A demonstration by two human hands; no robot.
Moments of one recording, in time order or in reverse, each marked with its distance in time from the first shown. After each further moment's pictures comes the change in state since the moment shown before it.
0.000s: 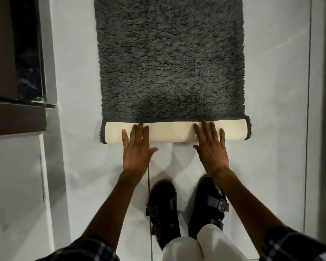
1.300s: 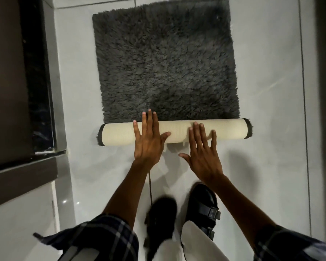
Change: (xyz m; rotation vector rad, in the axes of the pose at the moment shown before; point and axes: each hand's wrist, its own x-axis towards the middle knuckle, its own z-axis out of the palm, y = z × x) left_hand 0.167 0.033 -0.074 0.040 -0.005 0.044; right_hand 0.106 0.005 -0.063 -0.031 0.150 -0.134
